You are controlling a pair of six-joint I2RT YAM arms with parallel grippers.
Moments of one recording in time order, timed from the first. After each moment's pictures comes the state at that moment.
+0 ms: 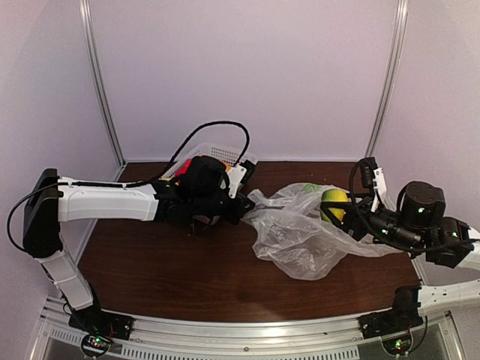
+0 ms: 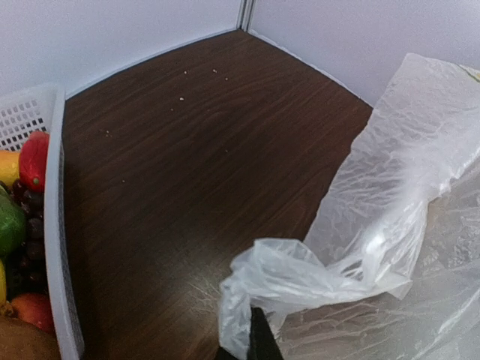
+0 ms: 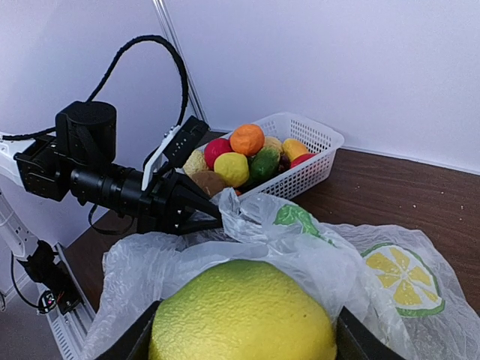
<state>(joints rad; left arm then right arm) -0.96 1.71 1.21 -0.03 0.03 -0.21 1.08 0.65 0.72 -0.25 0.36 0.35</state>
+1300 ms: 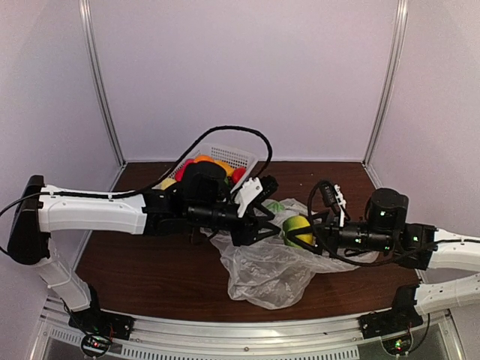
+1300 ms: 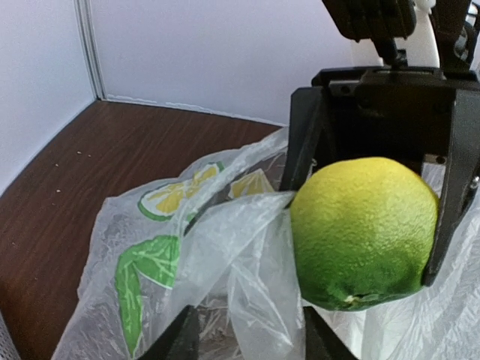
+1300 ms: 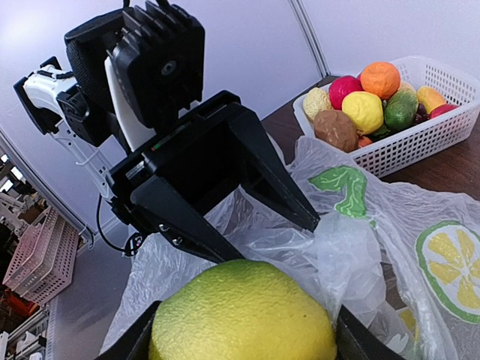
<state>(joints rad) -1.10 1.60 1.15 0.06 0.30 0.03 0.97 0.85 0.57 0.09 -0.21 0.42</state>
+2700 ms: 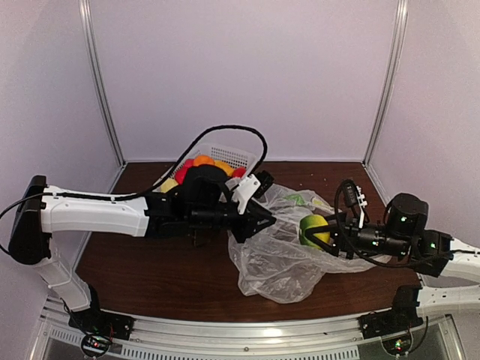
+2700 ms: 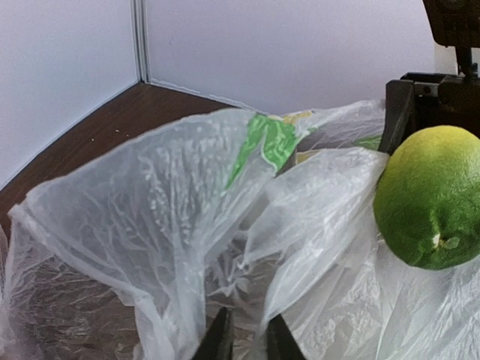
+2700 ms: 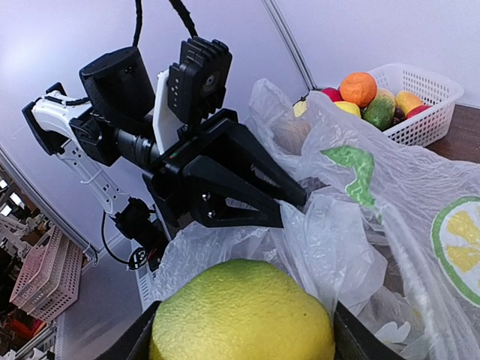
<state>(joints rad) -1.11 1.62 1.14 0.10 0.12 -0.07 0.94 0.66 0.52 0.00 -0.19 0.47</state>
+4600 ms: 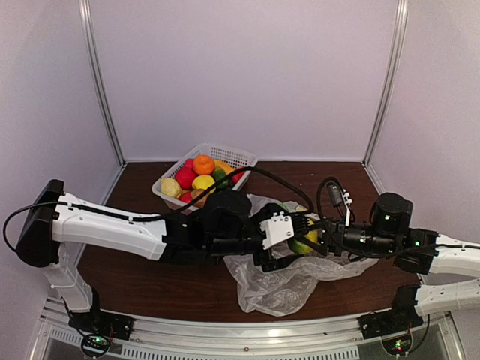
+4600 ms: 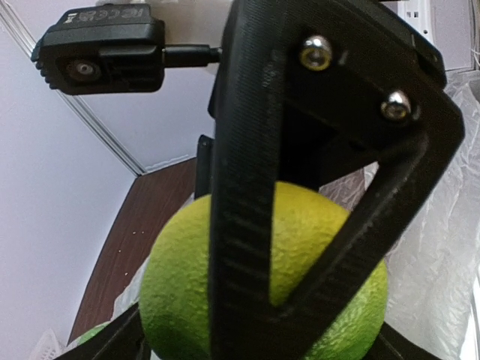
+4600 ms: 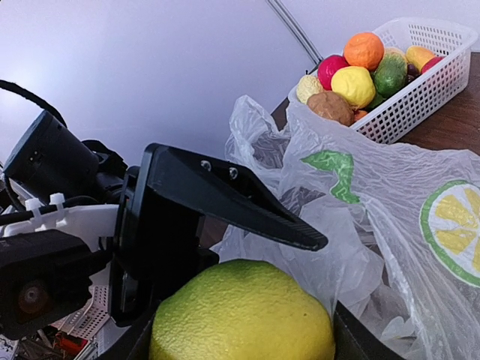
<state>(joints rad) -1.29 1.71 1.16 0.24 -0.01 0.48 0.92 0.80 0.50 0.13 -0.26 0.66</state>
